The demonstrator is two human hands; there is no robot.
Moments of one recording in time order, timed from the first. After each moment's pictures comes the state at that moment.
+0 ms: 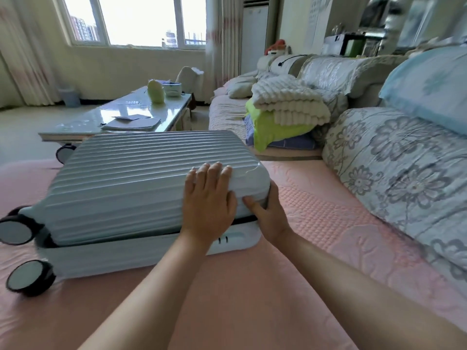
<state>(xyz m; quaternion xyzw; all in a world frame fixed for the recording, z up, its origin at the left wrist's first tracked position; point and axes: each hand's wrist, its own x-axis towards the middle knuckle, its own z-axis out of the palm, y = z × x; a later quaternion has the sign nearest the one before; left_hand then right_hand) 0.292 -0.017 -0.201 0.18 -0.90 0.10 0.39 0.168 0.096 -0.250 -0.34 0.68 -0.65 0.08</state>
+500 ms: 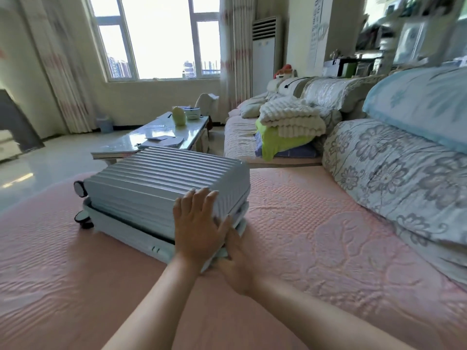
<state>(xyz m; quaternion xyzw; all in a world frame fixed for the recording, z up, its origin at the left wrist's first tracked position) 0.449 0.070 -0.194 0.25 -0.88 0.05 0.40 0.381 0.167 -0.266 -0.51 0.65 -0.55 0.13</state>
